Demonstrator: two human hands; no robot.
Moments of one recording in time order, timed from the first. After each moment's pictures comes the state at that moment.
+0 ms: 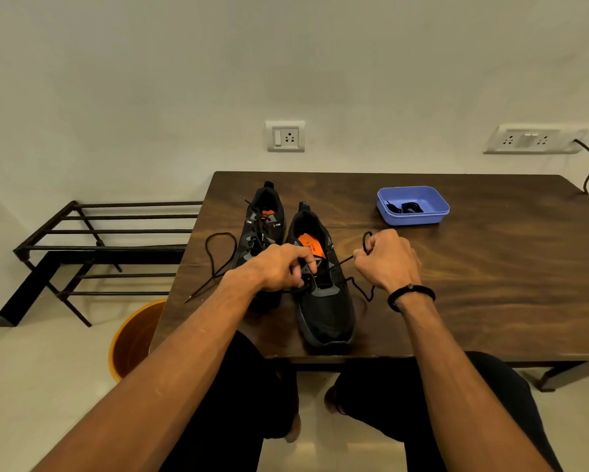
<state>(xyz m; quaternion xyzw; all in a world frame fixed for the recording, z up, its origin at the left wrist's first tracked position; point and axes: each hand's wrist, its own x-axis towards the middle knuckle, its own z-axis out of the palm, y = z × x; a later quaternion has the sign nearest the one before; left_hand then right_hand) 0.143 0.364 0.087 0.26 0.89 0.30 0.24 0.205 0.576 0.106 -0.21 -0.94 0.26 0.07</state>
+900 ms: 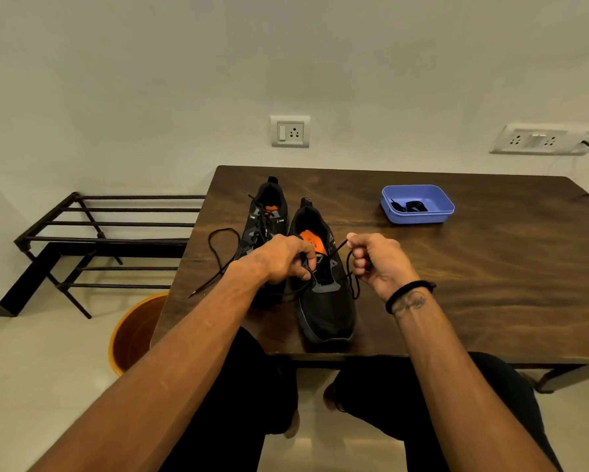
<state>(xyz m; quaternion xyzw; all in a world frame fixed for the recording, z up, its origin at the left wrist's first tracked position) 0.136 0.366 0.090 0.27 0.90 0.26 0.21 0.200 0.559 0.111 -0.28 -0.62 0.74 -0.04</state>
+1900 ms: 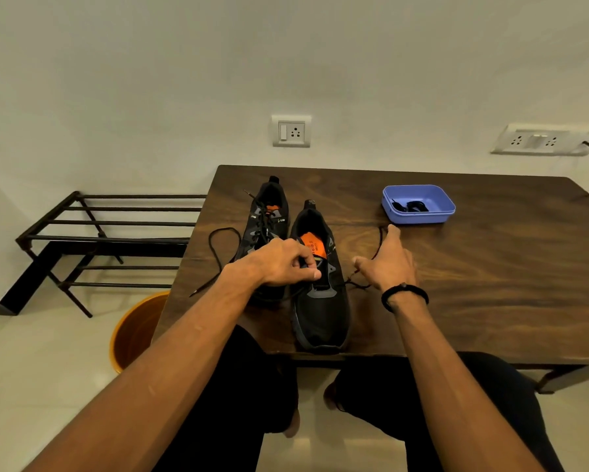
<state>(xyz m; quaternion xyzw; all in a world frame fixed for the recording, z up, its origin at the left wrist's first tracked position) 0.147 0.361 0.095 0.28 0.91 0.25 0.20 0.204 0.569 0.093 -0.28 -0.90 0.32 0.03</state>
